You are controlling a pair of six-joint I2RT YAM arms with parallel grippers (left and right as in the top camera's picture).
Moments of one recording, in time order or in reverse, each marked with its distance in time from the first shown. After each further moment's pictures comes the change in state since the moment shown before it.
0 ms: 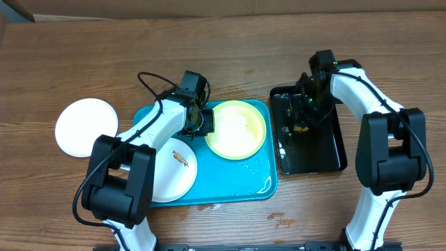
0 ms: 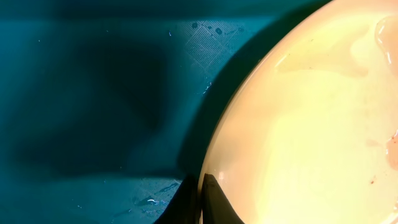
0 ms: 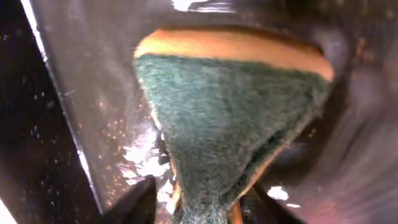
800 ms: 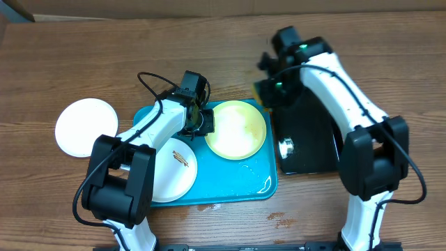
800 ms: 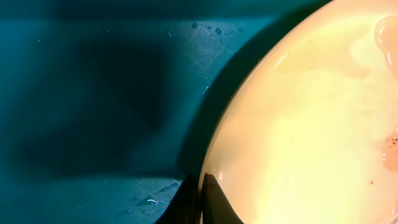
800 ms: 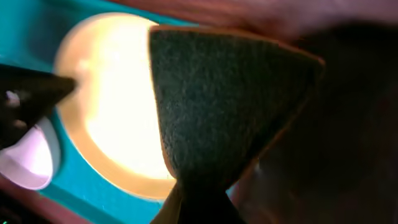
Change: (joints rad) left arm 0.000 0.000 0.000 0.000 0.000 0.000; right arm 0.189 0.000 0.319 -0.218 -0.107 -0.005
